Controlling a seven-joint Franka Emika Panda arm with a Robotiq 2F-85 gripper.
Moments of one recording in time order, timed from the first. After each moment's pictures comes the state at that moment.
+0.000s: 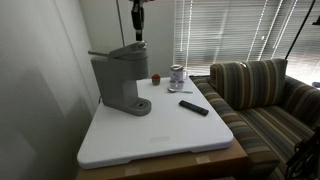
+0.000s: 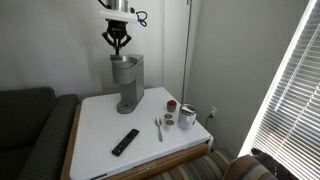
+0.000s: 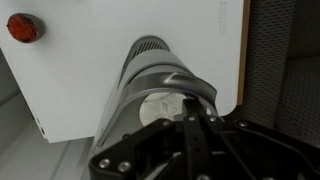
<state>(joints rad) 0.16 1.03 0.13 -0.53 0.00 1.57 -0.64</state>
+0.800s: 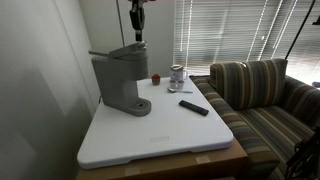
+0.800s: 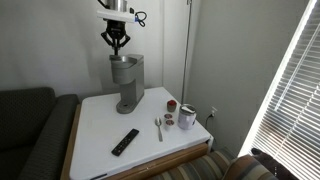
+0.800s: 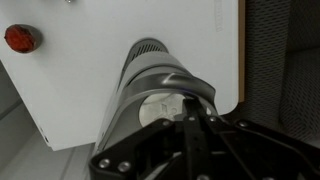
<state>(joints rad) 0.16 1.03 0.13 -0.53 0.00 1.56 -0.57</state>
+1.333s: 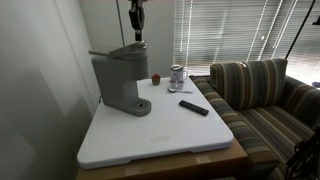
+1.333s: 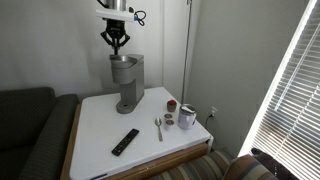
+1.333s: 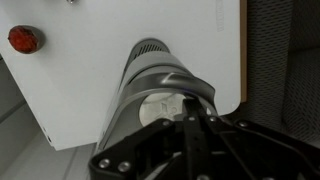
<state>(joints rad) 0.17 1.03 0.13 -0.53 -0.01 1.56 -0.56</state>
